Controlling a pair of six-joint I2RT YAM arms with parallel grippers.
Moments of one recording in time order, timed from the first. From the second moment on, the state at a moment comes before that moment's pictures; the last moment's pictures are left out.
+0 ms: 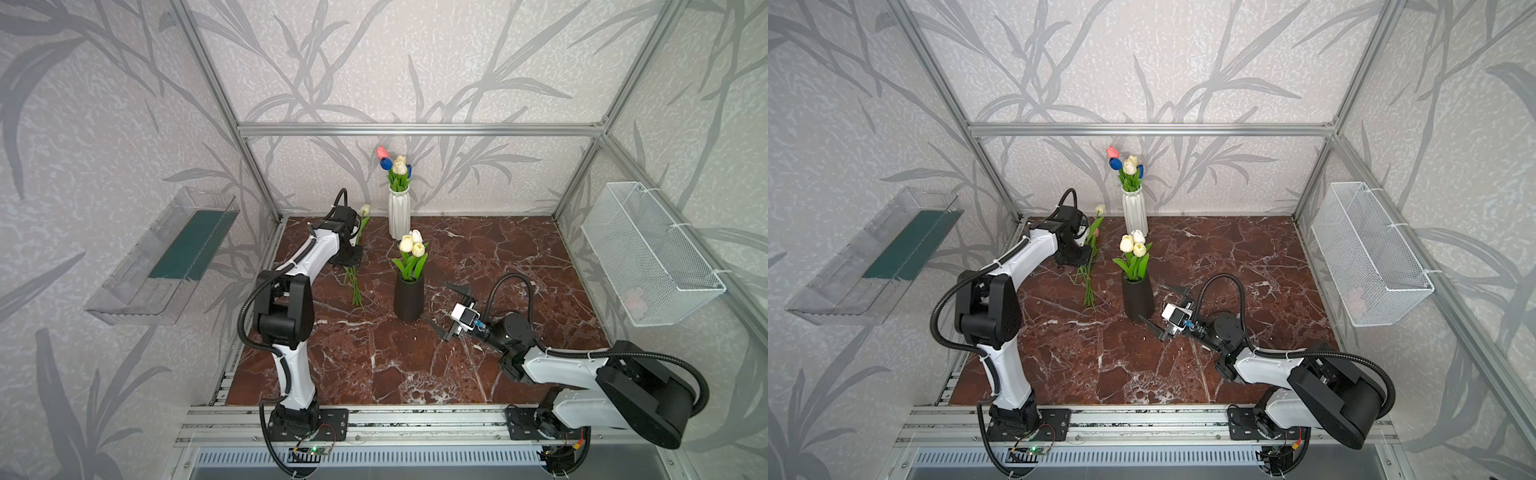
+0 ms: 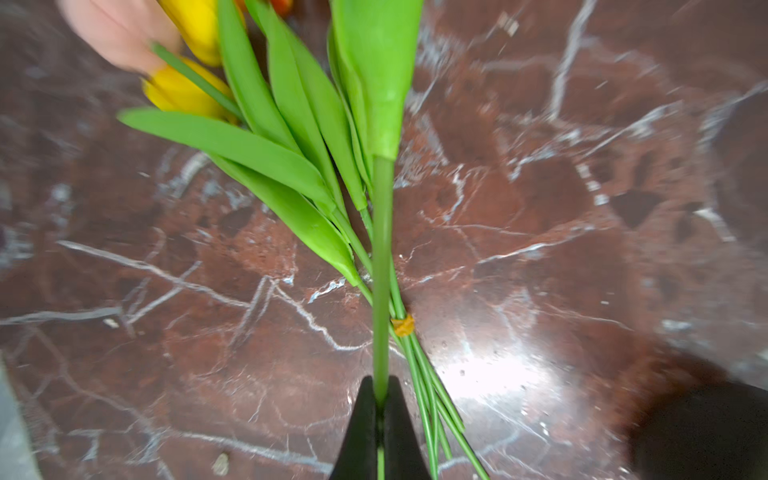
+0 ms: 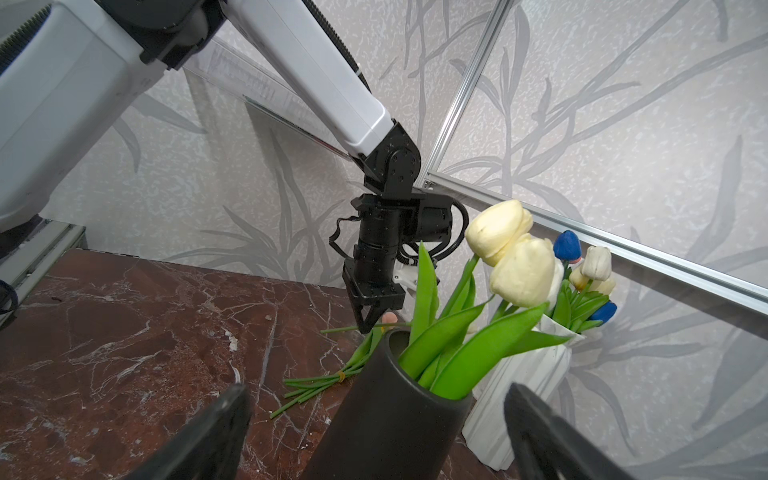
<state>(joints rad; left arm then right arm) -0.18 1.90 1.62 -0.88 -0.06 0.00 0.78 1.32 0.30 1.28 -0.29 -0.36</state>
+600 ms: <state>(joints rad) -0.31 1.13 0.59 0.56 0.35 -0.13 0.78 1.32 0.29 1.28 -0.28 -0.37</state>
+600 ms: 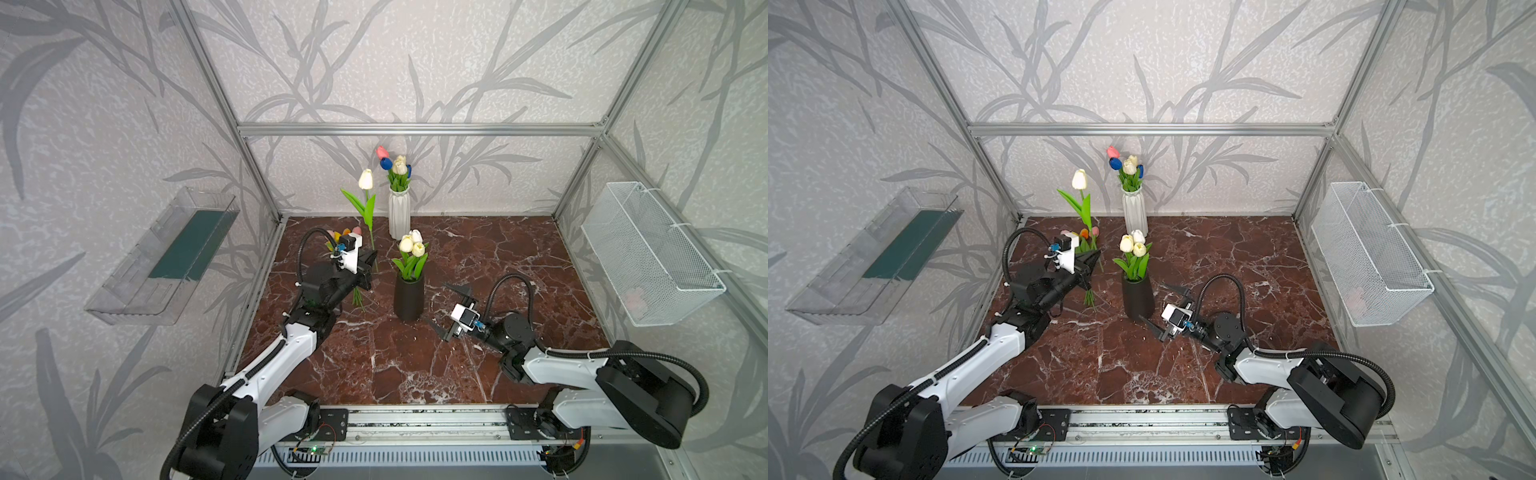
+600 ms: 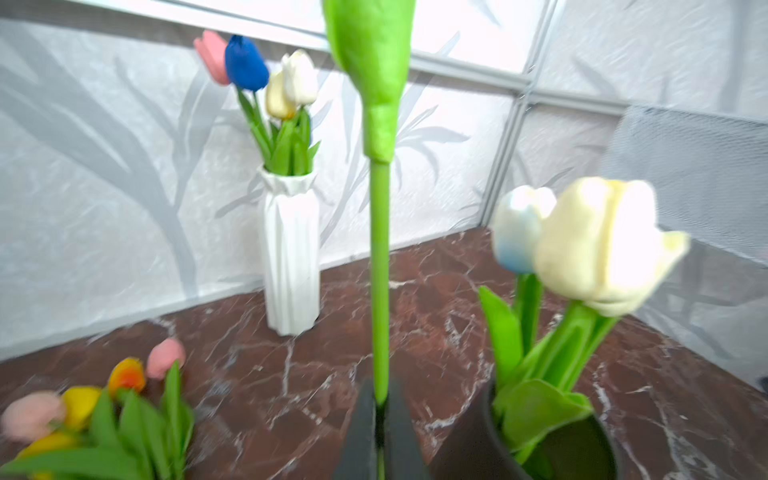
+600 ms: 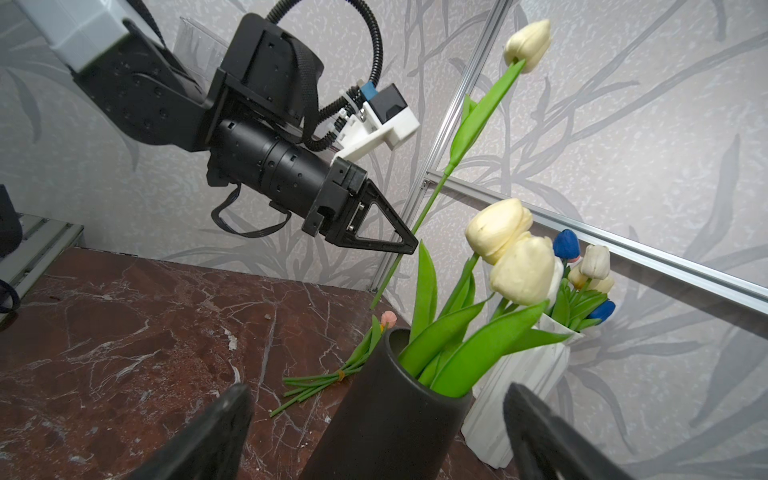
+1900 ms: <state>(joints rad) -0.55 1.09 0.66 0.69 0.47 -0.09 0.79 1.32 0.29 1.28 -0.27 -0.38</state>
